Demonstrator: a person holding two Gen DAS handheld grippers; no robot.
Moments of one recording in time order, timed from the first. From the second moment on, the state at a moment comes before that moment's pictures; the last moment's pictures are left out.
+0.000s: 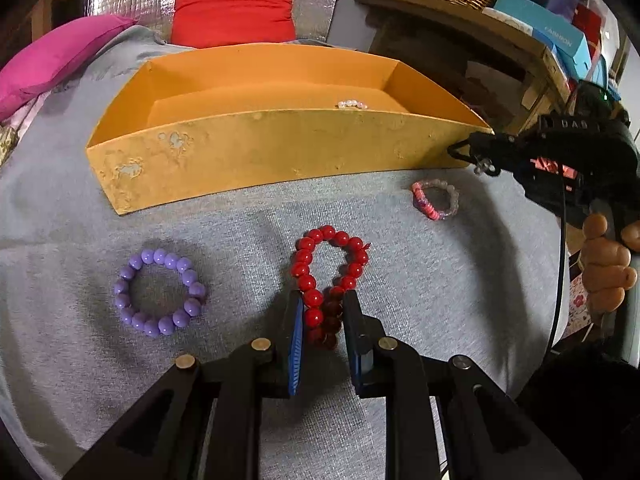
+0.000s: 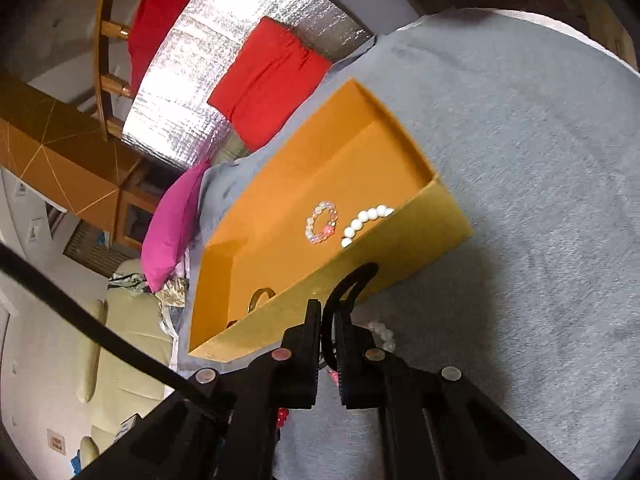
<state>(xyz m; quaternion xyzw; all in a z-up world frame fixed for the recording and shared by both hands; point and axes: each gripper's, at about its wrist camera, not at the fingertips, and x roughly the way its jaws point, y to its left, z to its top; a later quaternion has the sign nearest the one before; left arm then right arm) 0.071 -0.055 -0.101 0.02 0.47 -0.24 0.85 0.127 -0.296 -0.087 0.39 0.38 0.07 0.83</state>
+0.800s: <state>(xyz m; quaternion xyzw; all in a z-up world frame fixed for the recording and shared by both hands) 0.078 -0.070 -0.104 0.05 0.45 -0.22 0.86 0.113 -0.329 -0.097 0.38 0.44 0.00 0.81</state>
